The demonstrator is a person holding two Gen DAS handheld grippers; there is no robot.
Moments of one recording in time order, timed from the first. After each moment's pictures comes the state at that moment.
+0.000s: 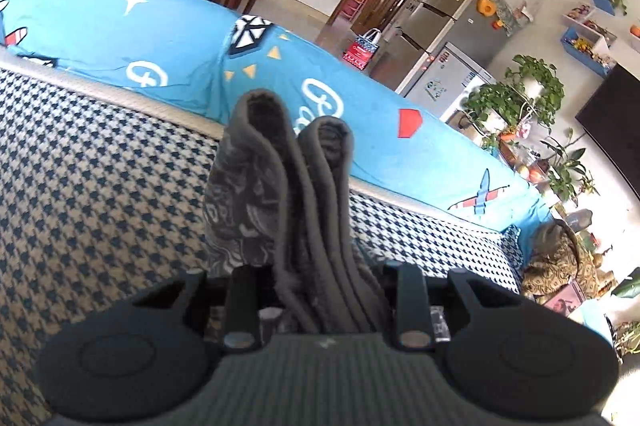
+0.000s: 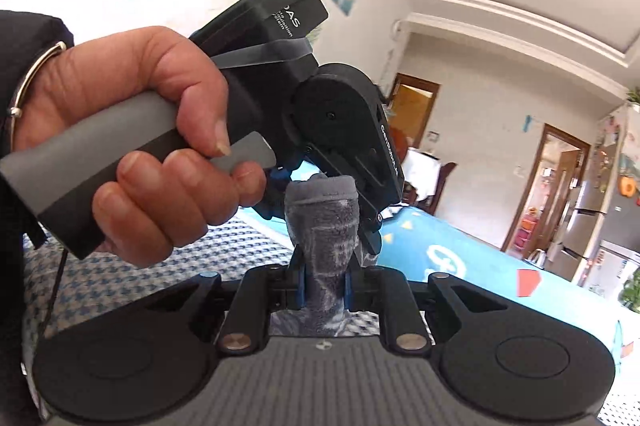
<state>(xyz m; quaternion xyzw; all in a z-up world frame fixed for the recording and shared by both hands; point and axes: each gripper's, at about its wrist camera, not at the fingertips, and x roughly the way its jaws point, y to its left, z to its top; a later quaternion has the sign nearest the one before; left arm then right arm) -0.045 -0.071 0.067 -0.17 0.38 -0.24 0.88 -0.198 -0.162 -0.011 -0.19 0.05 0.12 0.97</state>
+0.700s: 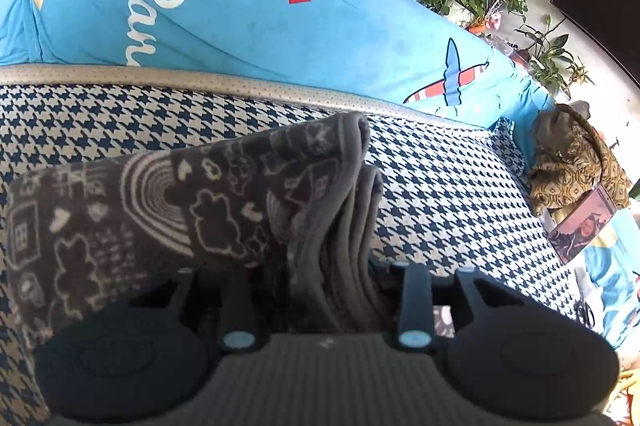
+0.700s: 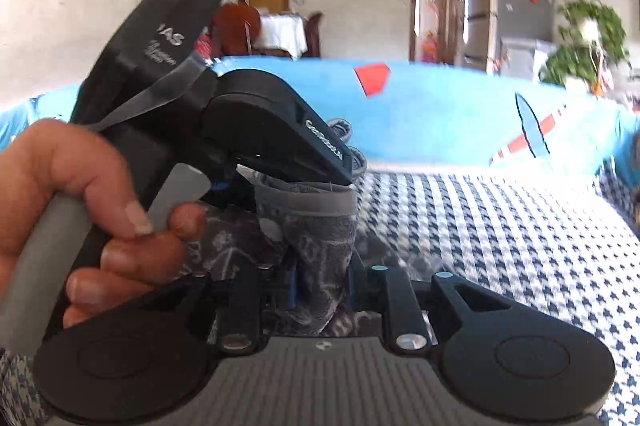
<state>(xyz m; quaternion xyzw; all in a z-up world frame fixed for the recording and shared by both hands) -0.006 -0.275 -0.041 -0.07 0.45 -0.32 0.83 -0.183 -0.325 -0.035 0.01 0.26 -0.06 0.96</state>
